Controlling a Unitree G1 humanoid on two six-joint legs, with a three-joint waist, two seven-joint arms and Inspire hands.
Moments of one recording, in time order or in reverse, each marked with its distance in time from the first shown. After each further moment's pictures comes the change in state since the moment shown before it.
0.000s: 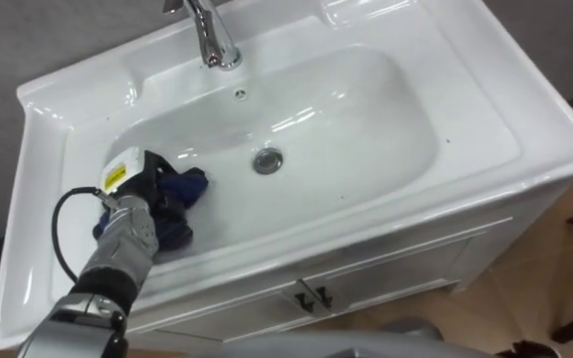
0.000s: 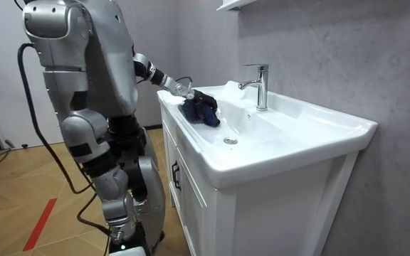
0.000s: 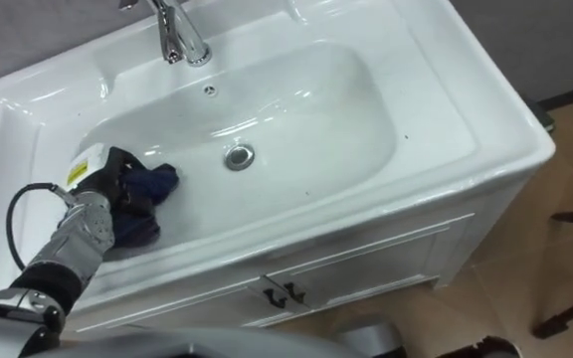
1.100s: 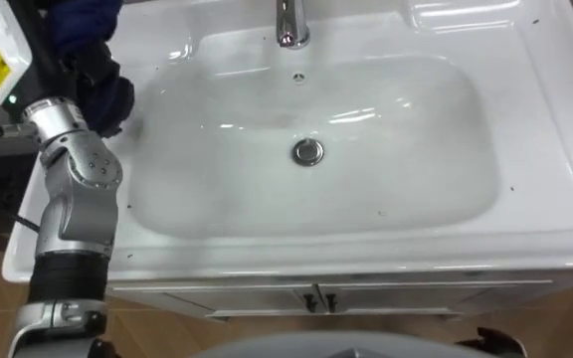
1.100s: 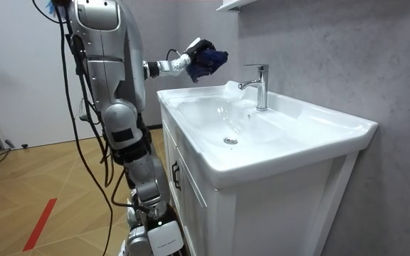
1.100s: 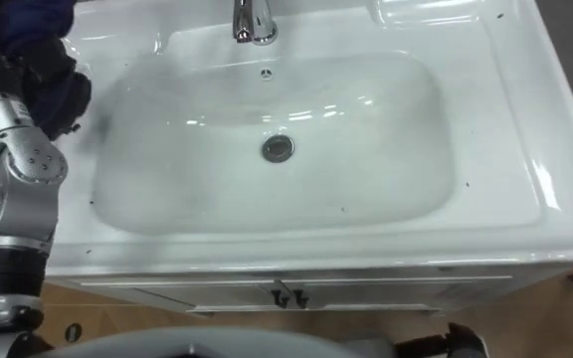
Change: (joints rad) left arm 0.059 0.015 0.246 -0.698 -0.004 -0.051 0.383; right arm 0.004 0.072 0.072 0.051 0.177 -0.156 -0.029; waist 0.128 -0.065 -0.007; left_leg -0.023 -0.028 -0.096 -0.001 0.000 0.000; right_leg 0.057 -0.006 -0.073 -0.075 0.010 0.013
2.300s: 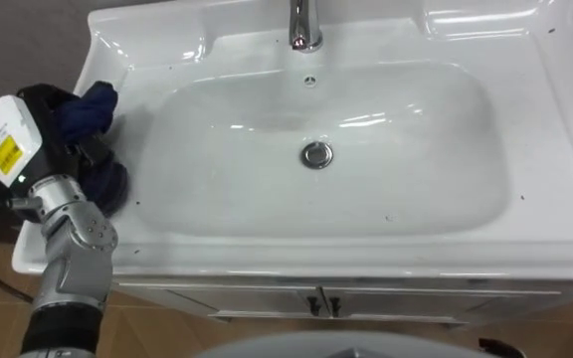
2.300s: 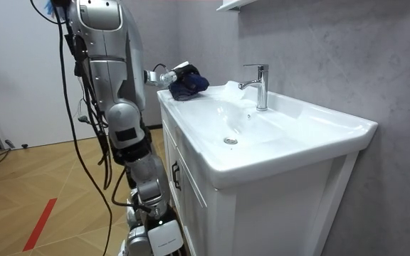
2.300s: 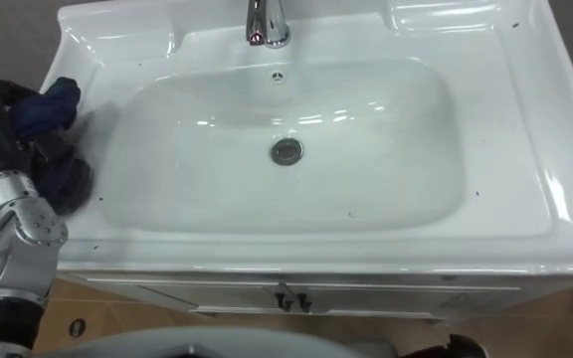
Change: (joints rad) left arm 0.176 0.003 -0.001 0.176 -0.016 0.009 -0.020; right arm -0.006 -0.005 0.030 0.034 0.017 0.006 0.014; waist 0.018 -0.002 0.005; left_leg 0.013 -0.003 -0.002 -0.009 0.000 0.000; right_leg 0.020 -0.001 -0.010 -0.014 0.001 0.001
